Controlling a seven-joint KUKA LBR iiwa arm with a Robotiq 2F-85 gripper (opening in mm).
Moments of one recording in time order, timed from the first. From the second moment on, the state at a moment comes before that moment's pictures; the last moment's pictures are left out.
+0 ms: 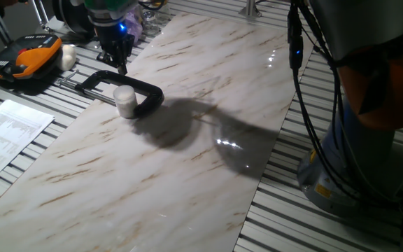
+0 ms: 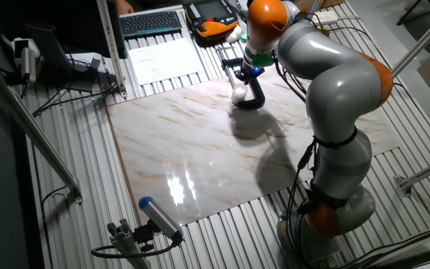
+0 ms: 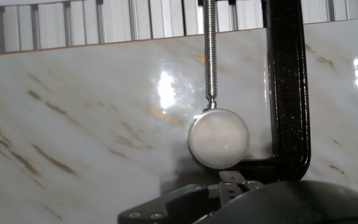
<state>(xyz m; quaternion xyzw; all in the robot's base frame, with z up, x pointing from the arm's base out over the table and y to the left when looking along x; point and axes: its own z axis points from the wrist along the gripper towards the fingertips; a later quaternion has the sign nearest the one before) 0.624 0.034 0.191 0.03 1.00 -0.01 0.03</state>
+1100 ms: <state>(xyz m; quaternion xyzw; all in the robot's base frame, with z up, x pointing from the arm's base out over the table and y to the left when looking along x) 0.651 0.037 0.168 0.03 1.00 -0.02 0.03</state>
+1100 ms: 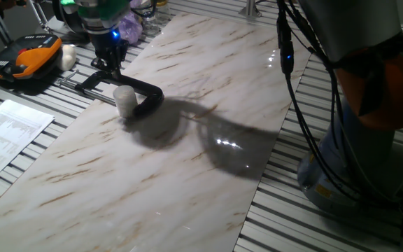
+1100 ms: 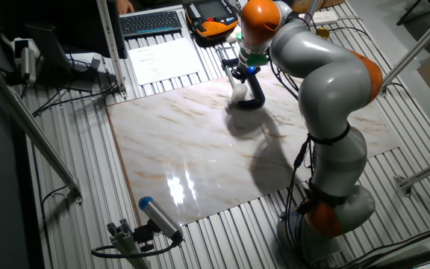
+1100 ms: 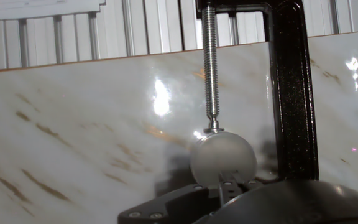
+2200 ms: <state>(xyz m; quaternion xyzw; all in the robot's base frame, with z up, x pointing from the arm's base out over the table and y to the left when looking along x) 0.660 0.028 0.134 0.02 1.00 0.00 0.03</state>
